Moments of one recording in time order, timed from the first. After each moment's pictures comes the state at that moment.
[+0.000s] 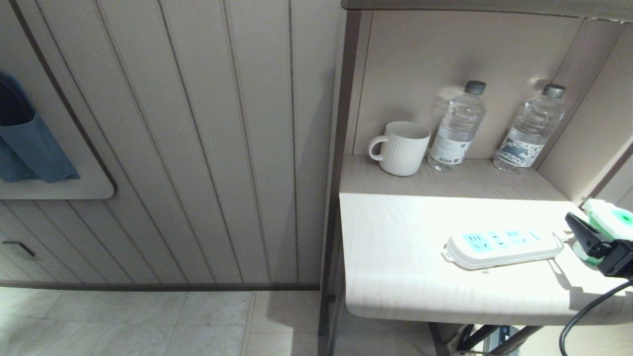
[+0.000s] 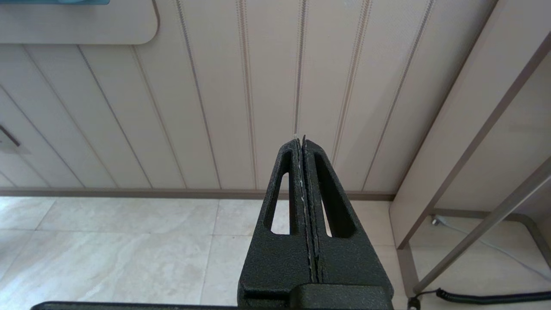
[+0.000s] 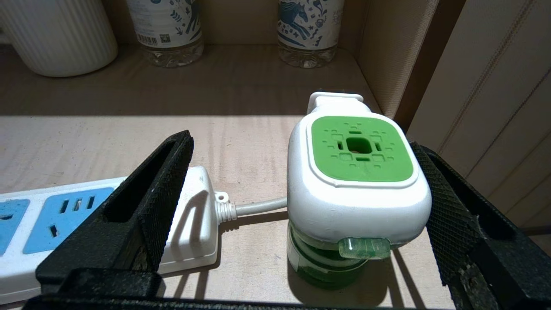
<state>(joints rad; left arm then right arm) -0.01 0.00 0.00 0.01 -0.01 0.00 -0.40 1.41 -0.07 -1.47 0.27 0.03</state>
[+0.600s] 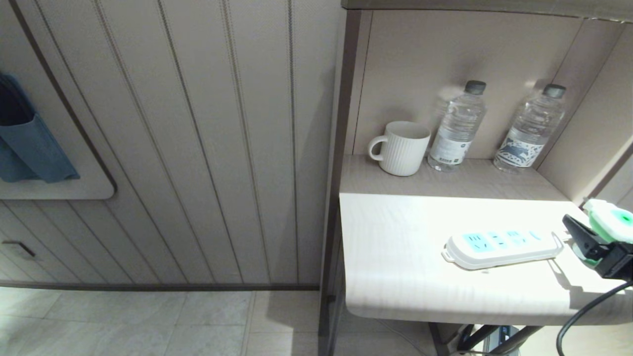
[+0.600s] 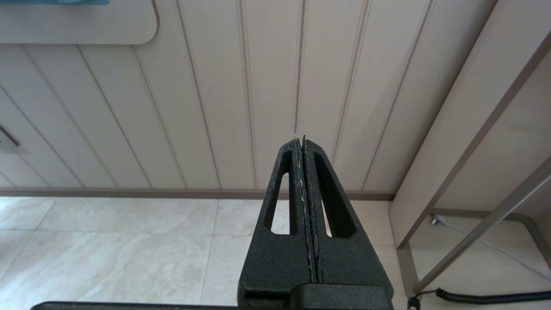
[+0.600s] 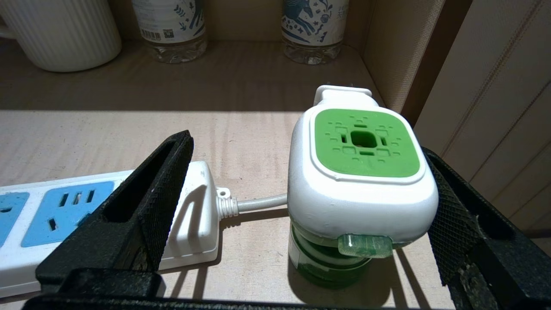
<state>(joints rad) -0.01 0.00 0.00 0.01 -0.01 0.00 -0.41 1.44 -0.05 -1.52 0.30 0.03</state>
